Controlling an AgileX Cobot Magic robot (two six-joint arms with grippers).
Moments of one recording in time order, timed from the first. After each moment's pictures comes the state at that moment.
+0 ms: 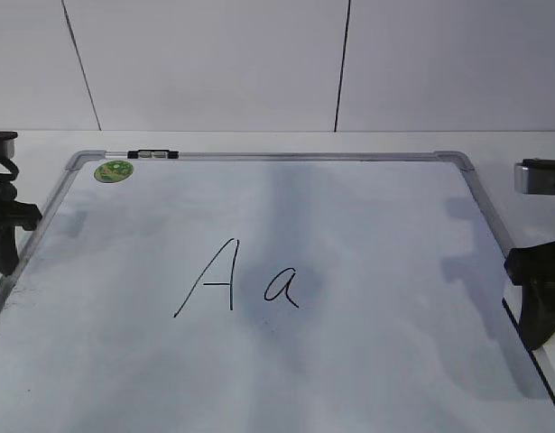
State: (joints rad) left arm -0.05 1.85 -1.16 -0.04 0.89 -0.01; right arm 0.20 1.50 -0.98 0.06 1.21 0.17
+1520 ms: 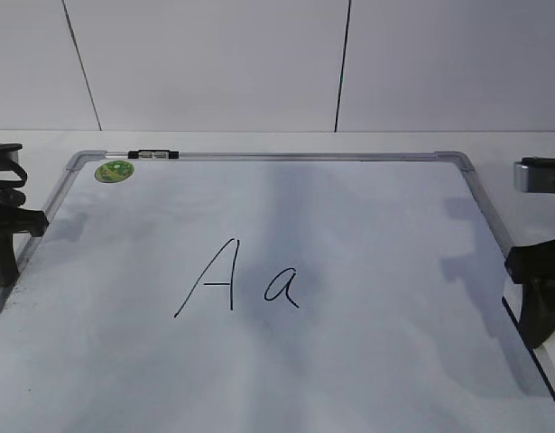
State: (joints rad) left arm -0.05 1.91 -1.18 -0.07 0.89 -0.03; right arm 0.20 1.50 -0.99 0.06 1.21 0.16
